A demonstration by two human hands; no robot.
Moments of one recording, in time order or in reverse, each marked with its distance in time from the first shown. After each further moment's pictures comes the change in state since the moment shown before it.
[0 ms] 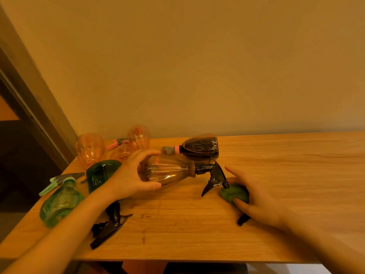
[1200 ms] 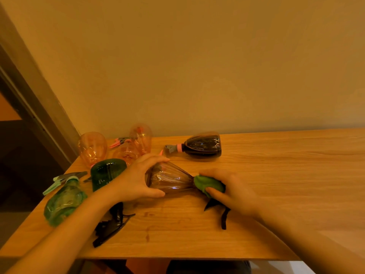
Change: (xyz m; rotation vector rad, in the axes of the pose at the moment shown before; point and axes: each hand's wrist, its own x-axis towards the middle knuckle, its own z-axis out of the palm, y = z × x) left_hand -0.004 0.006 0.000 0.162 -0.181 0.061; right_hand 0.038 -0.032 0.032 -0.120 0.023 -0.151
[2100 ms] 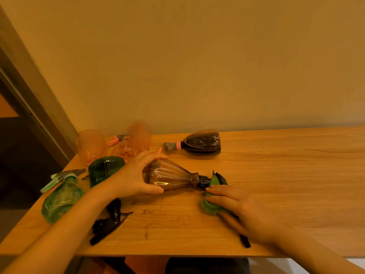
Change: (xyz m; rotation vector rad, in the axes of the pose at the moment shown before) left_hand 0.002 -0.003 -0.002 -0.054 -0.030 -0.067; right_hand -0.051 0.020 0.008 -0.260 -0.032 -0.289
